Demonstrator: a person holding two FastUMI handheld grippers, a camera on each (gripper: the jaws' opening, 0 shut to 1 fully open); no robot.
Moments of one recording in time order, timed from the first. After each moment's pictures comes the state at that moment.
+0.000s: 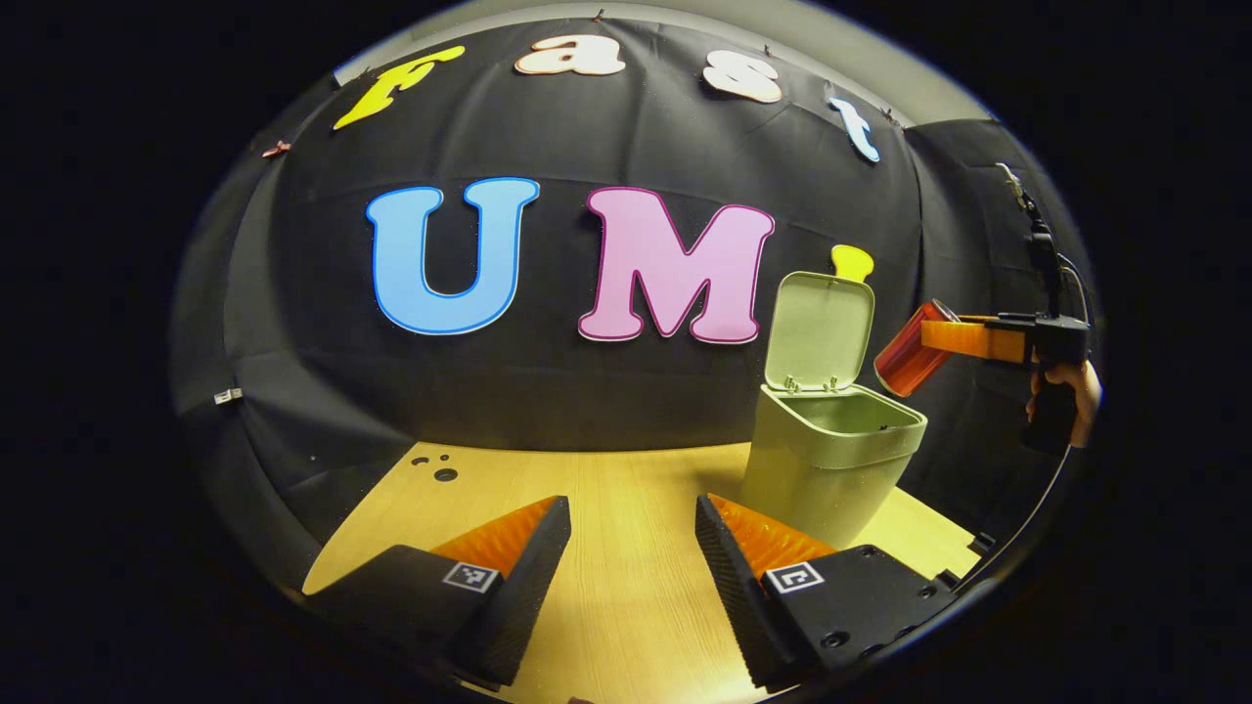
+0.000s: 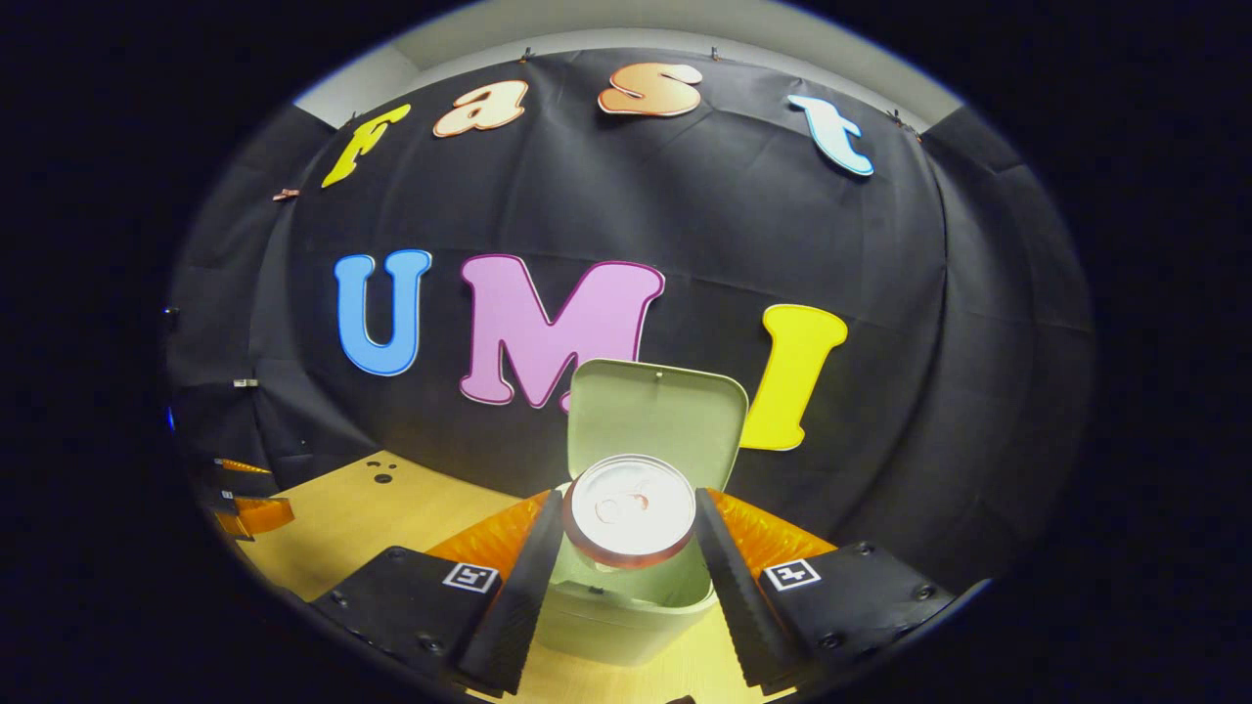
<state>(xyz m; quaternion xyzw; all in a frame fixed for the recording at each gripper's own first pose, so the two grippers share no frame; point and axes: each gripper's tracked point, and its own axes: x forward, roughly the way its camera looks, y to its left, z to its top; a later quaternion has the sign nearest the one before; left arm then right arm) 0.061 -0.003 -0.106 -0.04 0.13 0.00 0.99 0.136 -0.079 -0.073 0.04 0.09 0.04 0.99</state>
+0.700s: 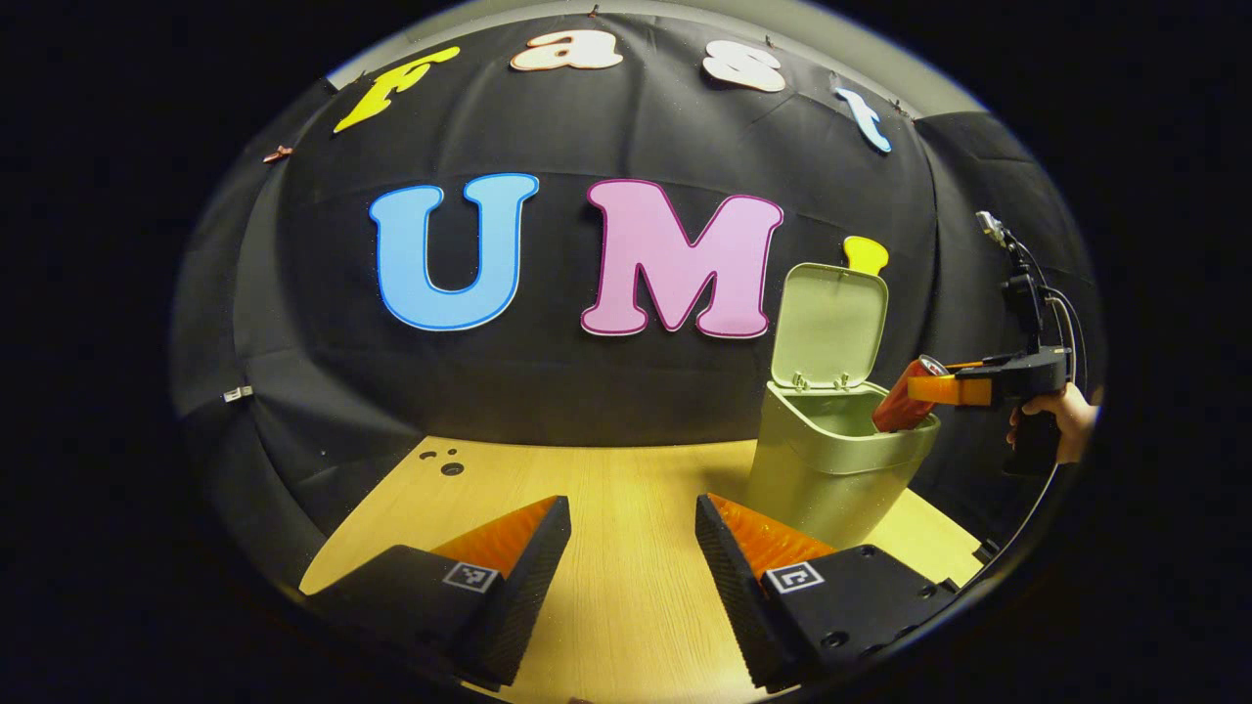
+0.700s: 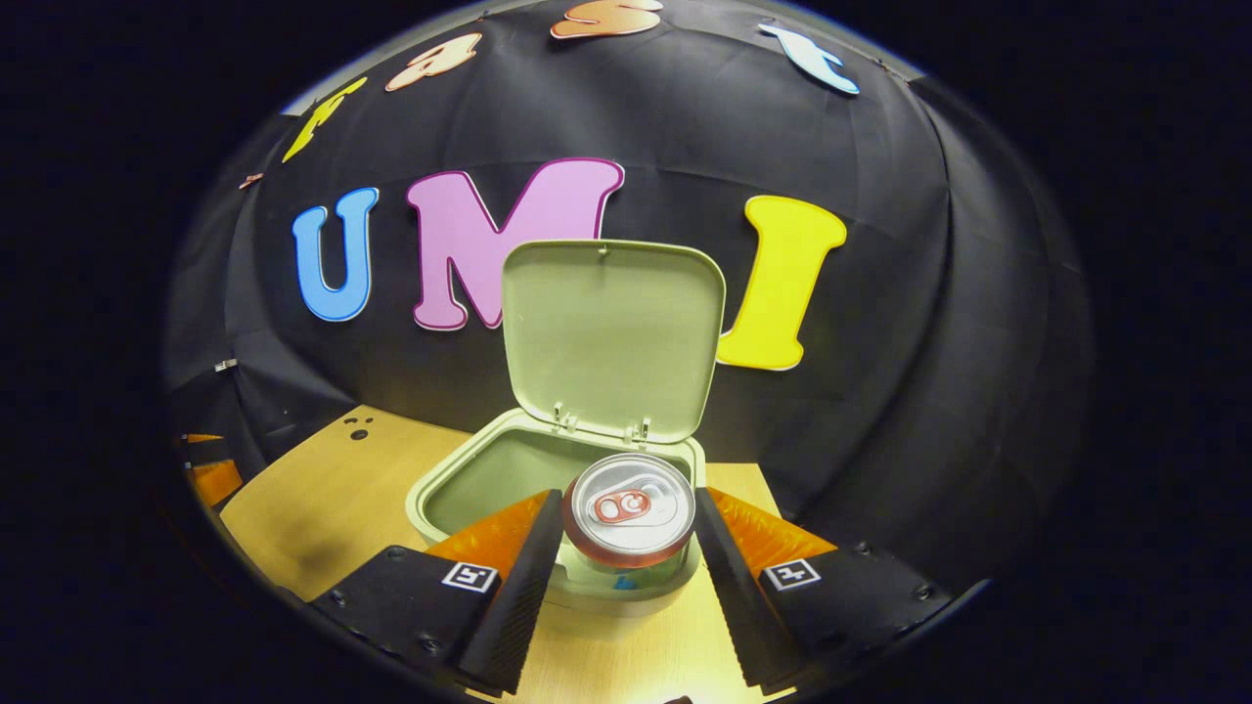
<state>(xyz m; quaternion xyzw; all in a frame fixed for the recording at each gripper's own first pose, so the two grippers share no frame) 0.071 -0.019 -0.109 -0.04 0.15 0.03 0.99 0.162 -0.101 -0.171 0.06 0.21 0.04 0.97</state>
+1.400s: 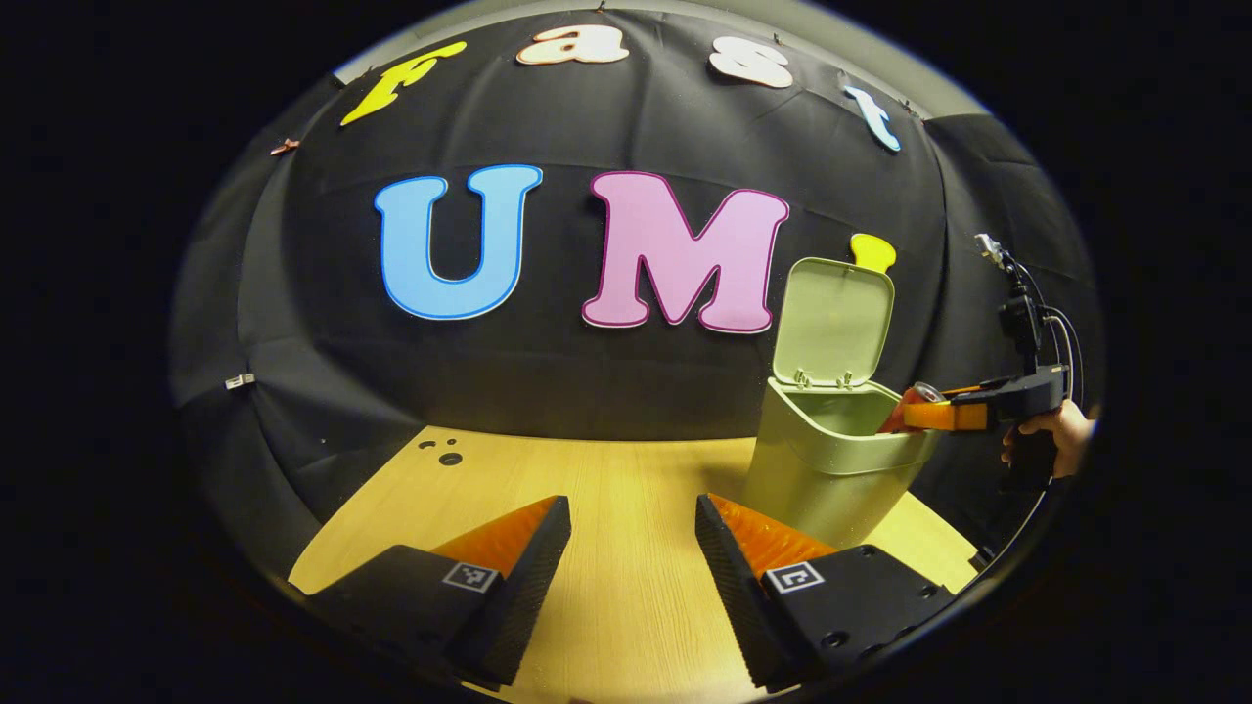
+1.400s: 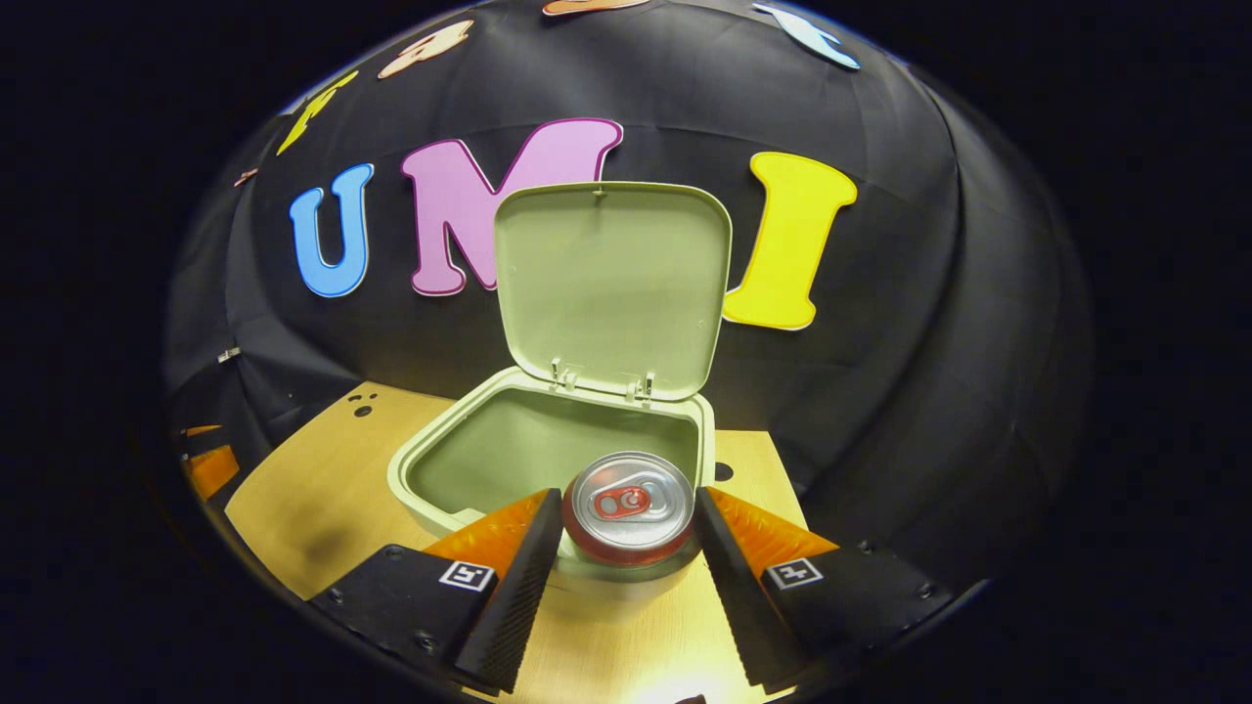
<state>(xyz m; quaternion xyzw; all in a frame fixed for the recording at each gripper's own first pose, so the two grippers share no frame) 0.074 -0.028 -0.115 -0.05 0.15 0.03 0.99 0.156 -0.099 -0.200 0.06 0.25 0.05 0.96</state>
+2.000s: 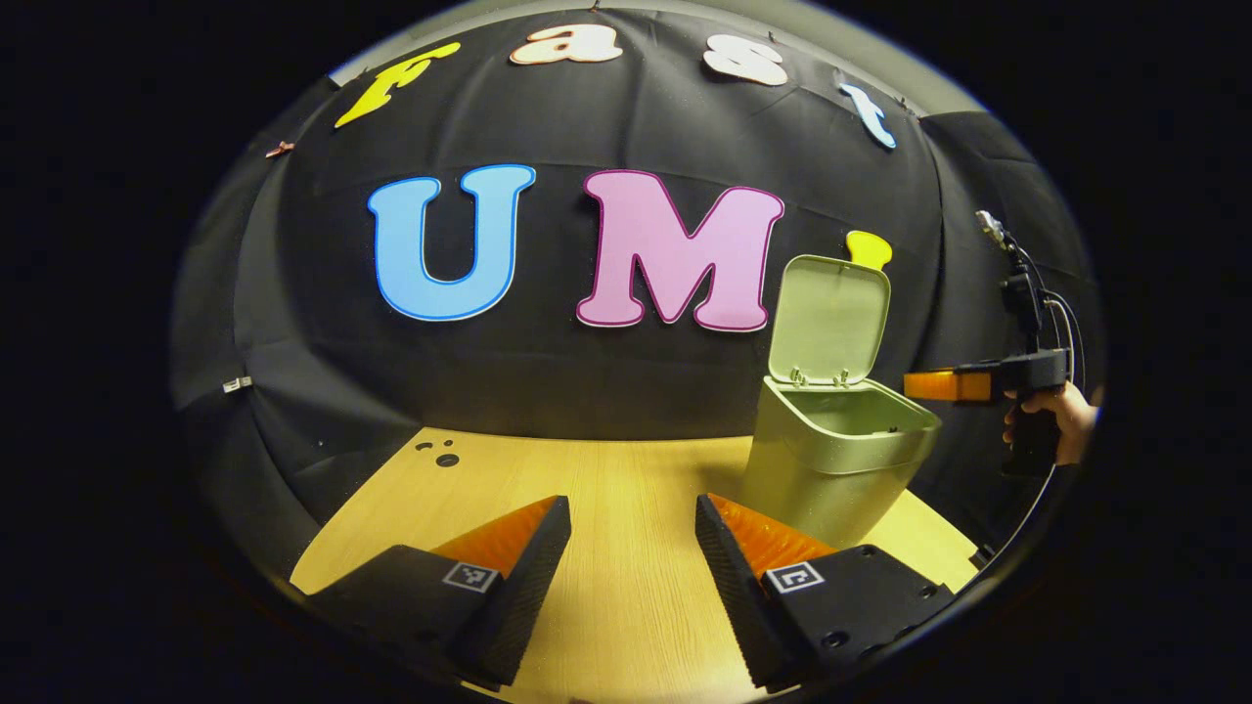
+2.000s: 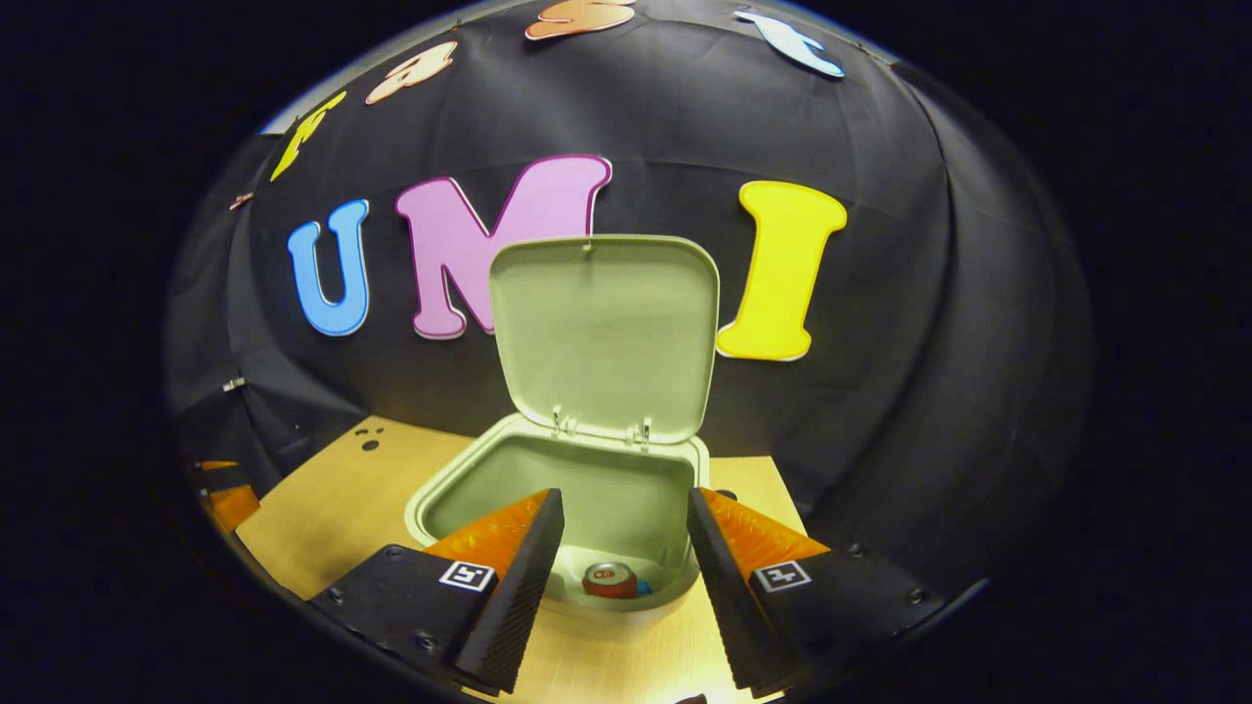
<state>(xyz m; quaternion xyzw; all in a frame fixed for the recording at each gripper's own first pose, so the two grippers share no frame) 0.076 -0.031 -0.115 -0.05 0.16 0.03 0.99 0.180 -0.105 -0.153 0.09 0.19 0.05 0.98</state>
